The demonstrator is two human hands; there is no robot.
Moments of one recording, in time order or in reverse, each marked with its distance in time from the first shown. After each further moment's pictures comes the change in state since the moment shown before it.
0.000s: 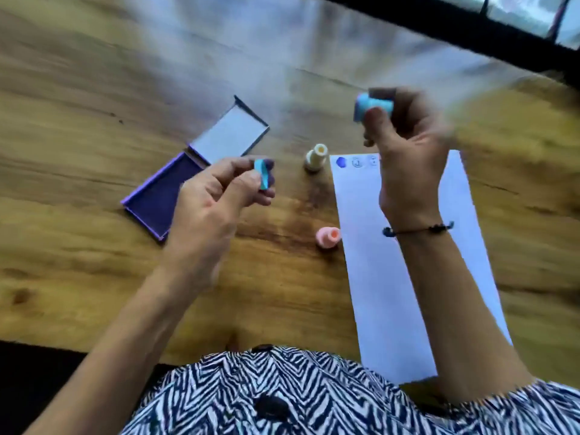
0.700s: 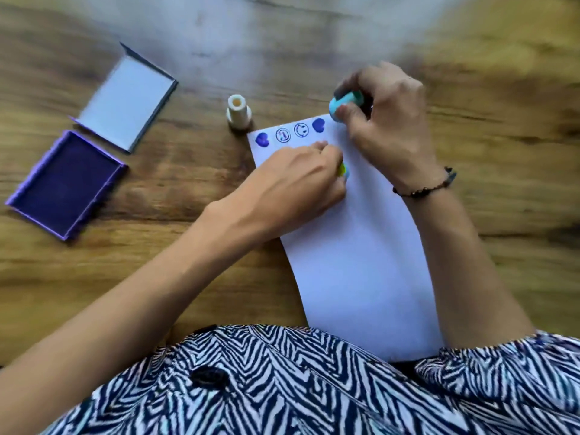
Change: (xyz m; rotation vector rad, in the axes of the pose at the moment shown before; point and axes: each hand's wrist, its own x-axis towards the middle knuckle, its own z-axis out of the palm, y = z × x) left_hand 0.037 -0.042 0.127 1.334 -0.713 0.416; right_hand 0.020 0.038 -0.078 -0.838 -0.278 -0.063
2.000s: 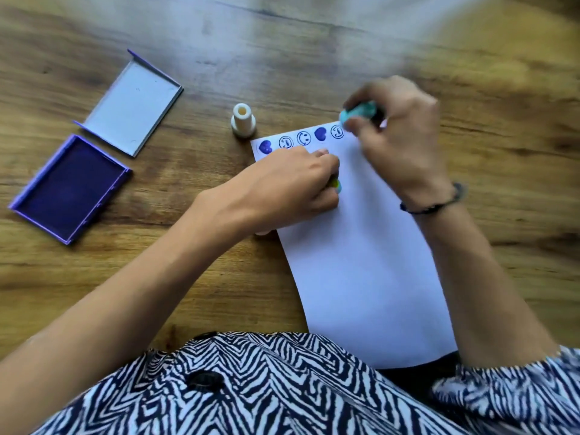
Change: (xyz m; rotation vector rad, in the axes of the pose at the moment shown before) left_hand 0.001 -0.013 -0.011 -0.034 -0.127 0.026; right_hand -0.006 -0.001 -0.008 -0.002 0.014 0.023
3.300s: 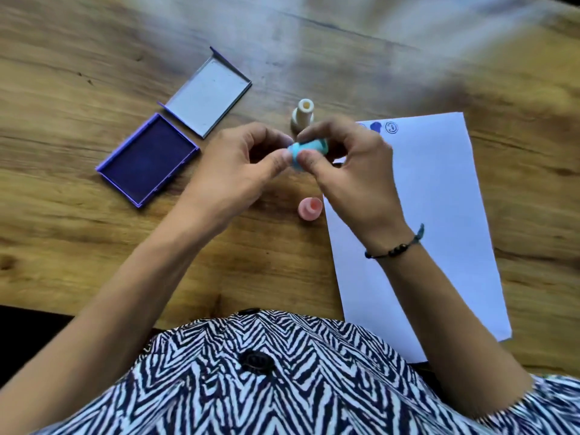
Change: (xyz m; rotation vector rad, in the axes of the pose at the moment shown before) left_hand -0.085 -0.041 -0.004 -0.881 0.555 -0.437; right_hand -0.049 -0.090 0.040 0.434 -0.118 0.059
